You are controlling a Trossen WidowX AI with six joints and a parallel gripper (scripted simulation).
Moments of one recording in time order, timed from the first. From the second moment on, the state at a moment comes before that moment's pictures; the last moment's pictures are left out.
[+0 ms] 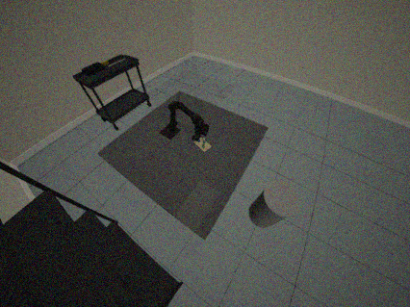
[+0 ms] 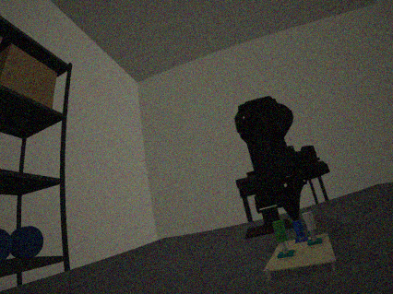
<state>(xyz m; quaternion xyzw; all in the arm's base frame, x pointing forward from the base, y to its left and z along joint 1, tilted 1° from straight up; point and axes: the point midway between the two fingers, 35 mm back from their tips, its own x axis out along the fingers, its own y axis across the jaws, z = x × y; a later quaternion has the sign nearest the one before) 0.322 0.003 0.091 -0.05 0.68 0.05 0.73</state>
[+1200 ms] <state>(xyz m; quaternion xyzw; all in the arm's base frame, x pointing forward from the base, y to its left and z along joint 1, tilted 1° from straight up) 0.322 0.003 0.109 -0.05 0.69 0.05 0.72</state>
